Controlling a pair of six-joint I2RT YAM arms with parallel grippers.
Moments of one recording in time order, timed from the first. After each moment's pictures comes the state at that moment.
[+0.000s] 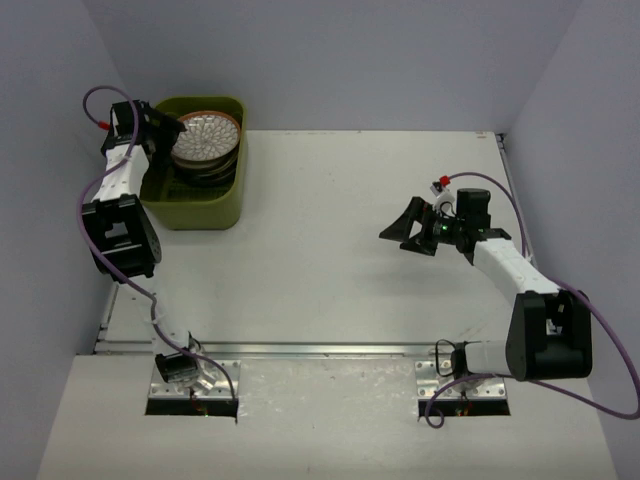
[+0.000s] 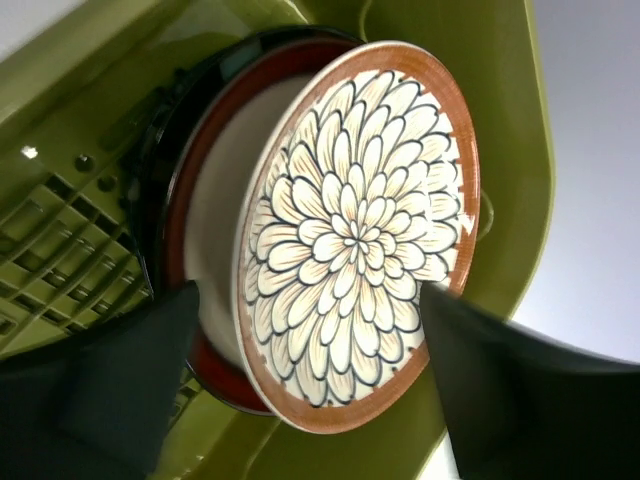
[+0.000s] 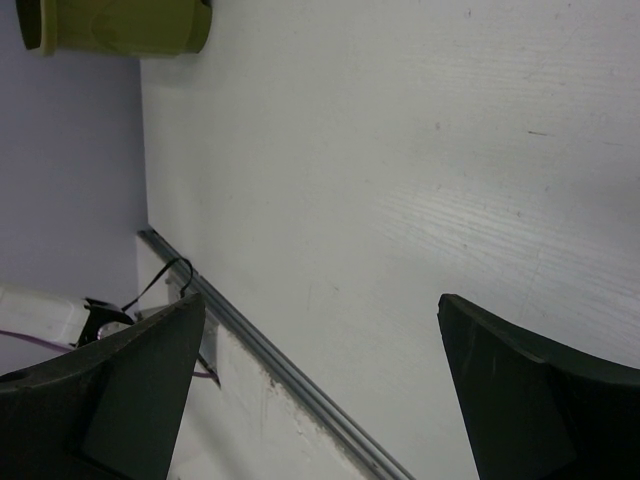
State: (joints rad) left arm 0.31 2.04 1.80 -0.42 0.11 -0.93; right arm 0.02 1.34 0.71 -0.15 -0.76 0.48
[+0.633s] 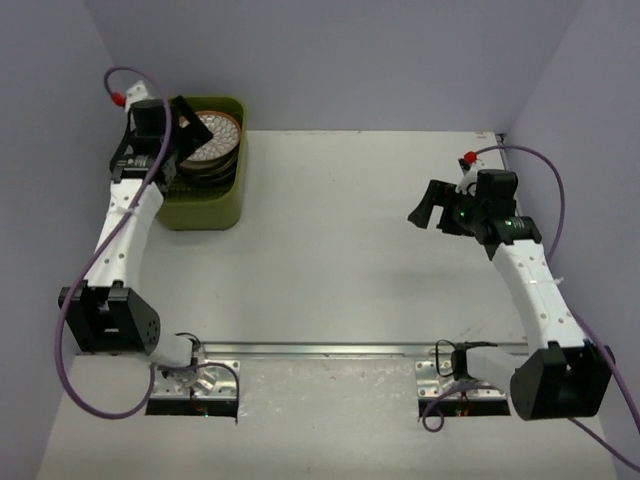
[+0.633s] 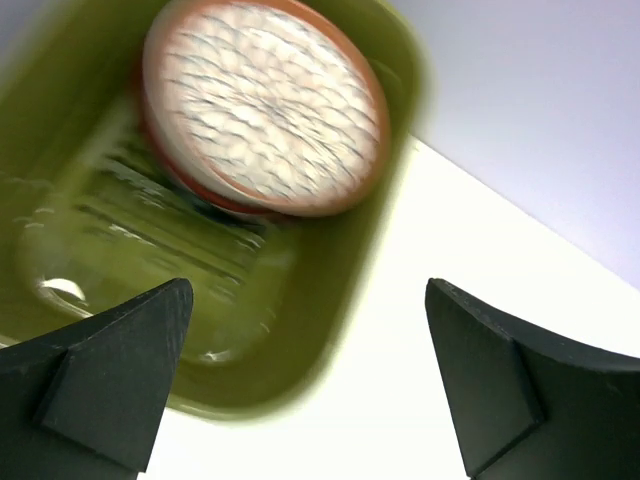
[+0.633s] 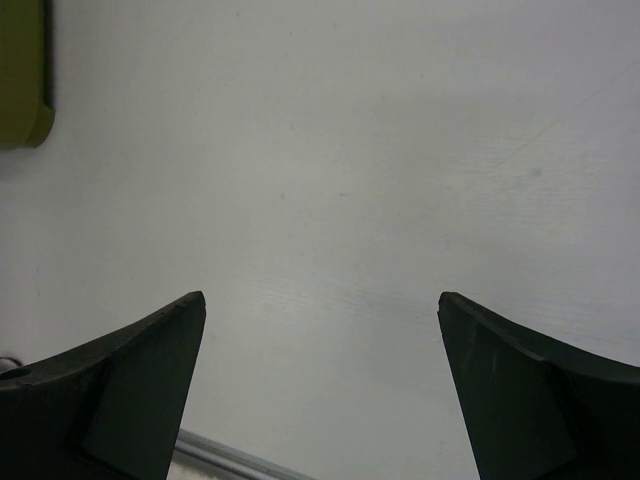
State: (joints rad) left arm 0.12 1.48 1.50 -0.49 -0.16 -0.59; right arm 0.02 1.18 0.93 -0.50 -0.33 0.28
